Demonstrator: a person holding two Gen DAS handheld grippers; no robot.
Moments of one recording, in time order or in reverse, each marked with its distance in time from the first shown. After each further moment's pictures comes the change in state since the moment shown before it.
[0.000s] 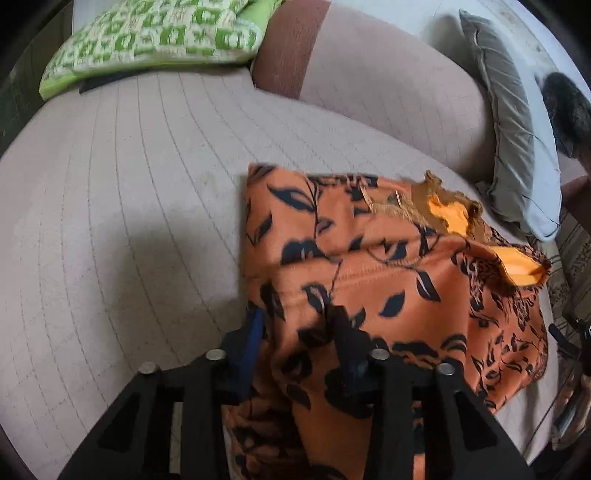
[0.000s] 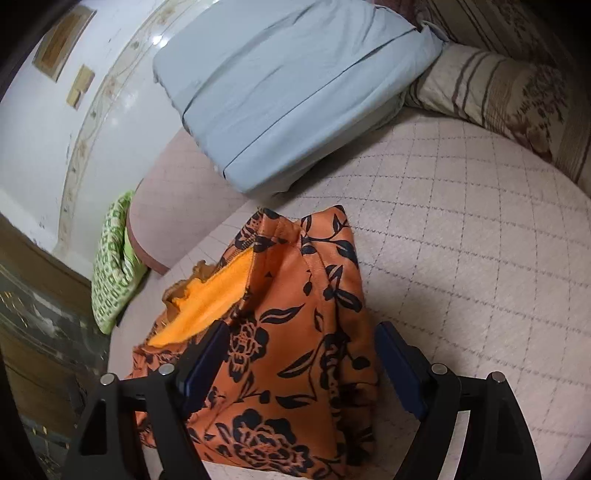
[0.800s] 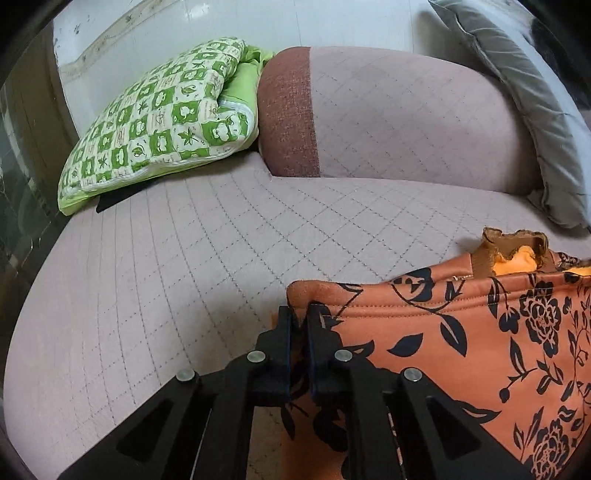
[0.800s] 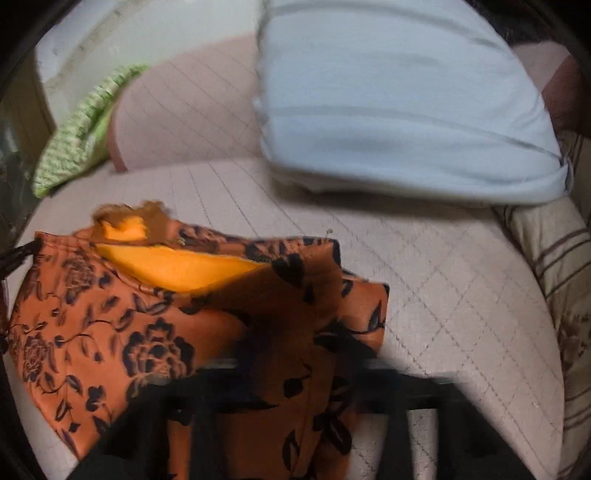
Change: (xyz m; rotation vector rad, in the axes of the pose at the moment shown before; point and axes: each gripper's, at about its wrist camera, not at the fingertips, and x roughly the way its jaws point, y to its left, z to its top) left arm 0.031 -0.023 0.065 0.209 -0.225 0.270; right arm 0.093 0.060 0.043 -0.544 0.110 -0.280
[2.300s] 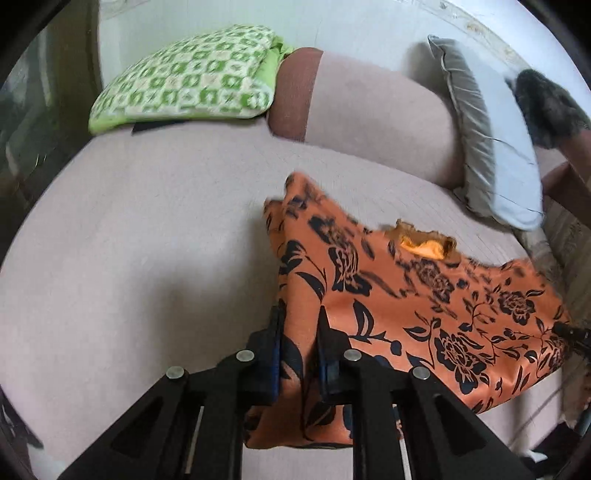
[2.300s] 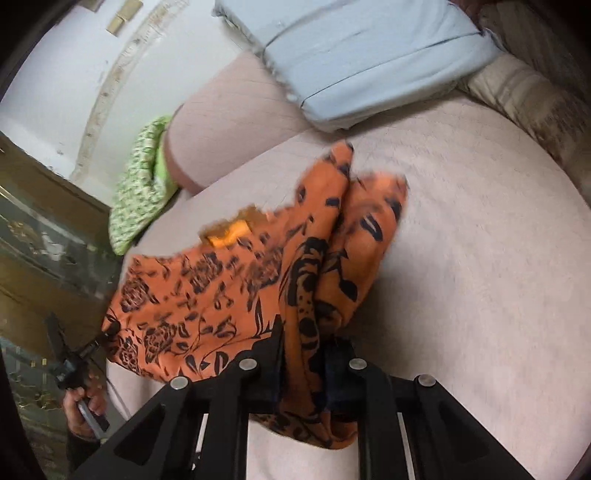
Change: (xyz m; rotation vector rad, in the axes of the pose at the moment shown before) left arm -0.190 0.038 -0.105 -0.190 0.145 -0.201; right arm -0.176 -0.009 -0.138 0.391 0.074 0.392
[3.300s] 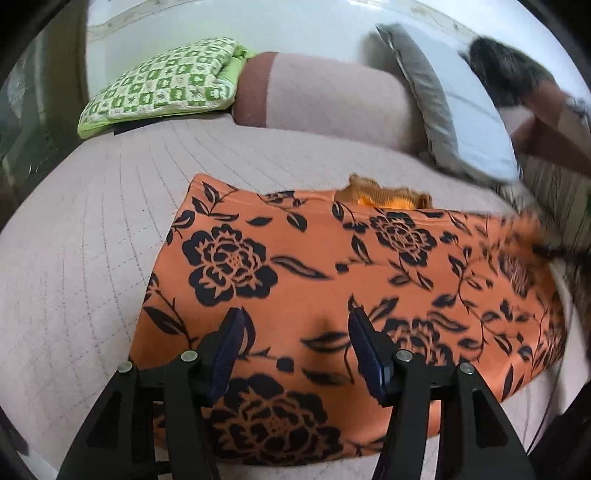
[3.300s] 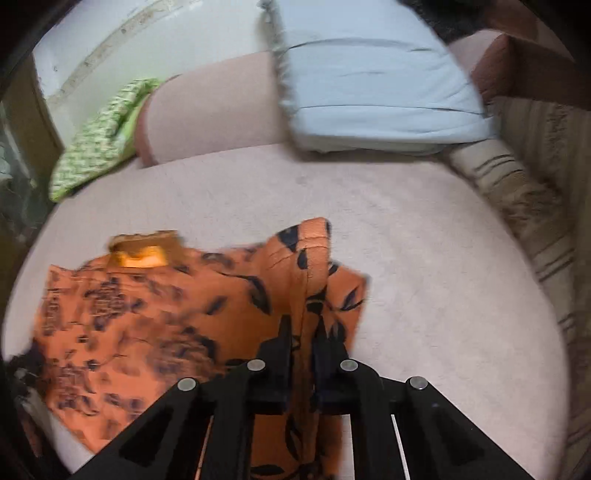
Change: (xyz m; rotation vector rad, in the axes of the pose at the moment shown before) left arm 0.030 -0.064 -0.104 0.096 -0.124 -0.016; right arm 0.066 0.004 0.010 -0.250 -0.147 -0.475
